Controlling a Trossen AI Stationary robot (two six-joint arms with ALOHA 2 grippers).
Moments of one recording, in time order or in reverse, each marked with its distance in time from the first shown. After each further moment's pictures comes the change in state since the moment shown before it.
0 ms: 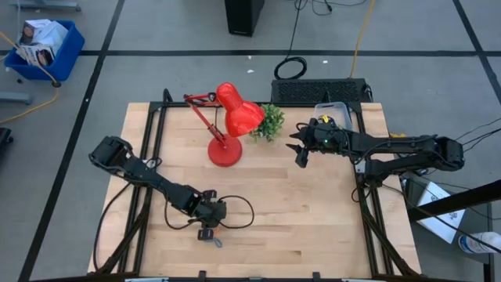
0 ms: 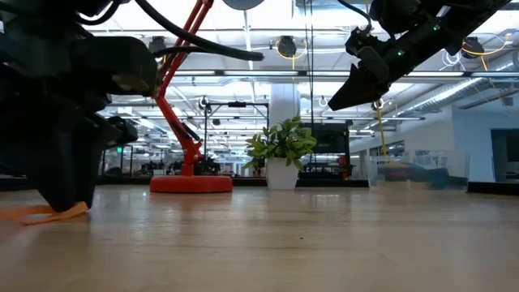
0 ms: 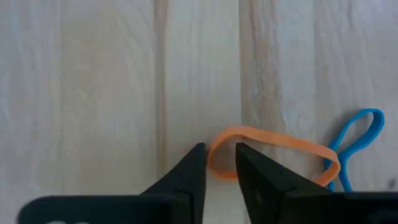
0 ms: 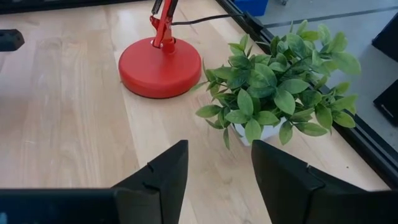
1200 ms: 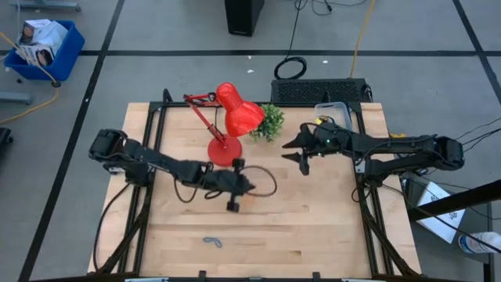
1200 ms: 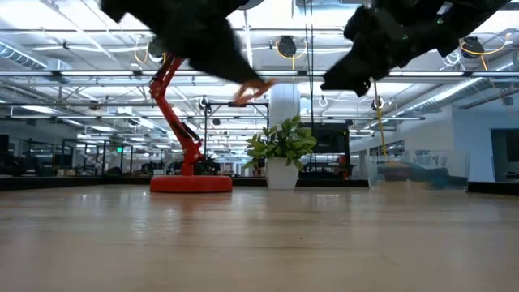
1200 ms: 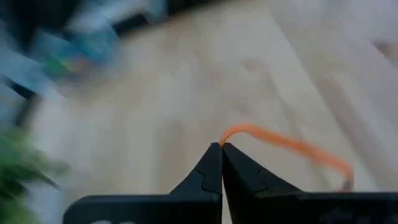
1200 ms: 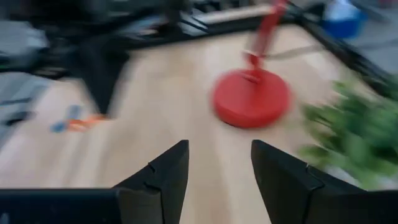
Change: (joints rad) left arm 0.290 -0.077 0.130 0.378 -0.232 0.682; right arm 0.021 0.000 -0.001 0.119 -0.323 0.050
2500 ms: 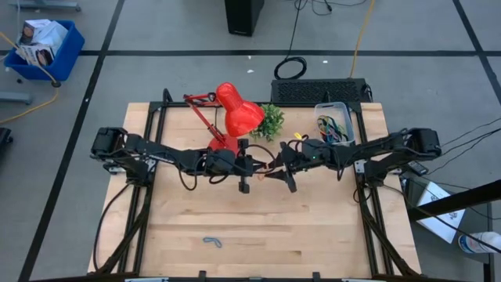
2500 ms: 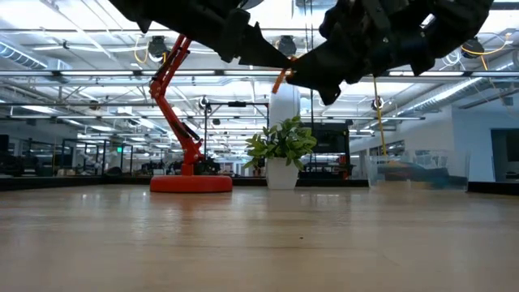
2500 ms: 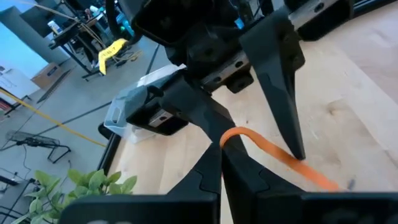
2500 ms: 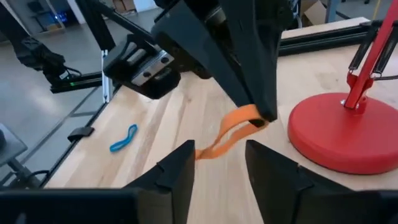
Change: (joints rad) left arm 0.125 0.000 0.000 0.263 -0.043 0.219; right arm 0.169 0.318 0.001 0.459 -0.054 0.107
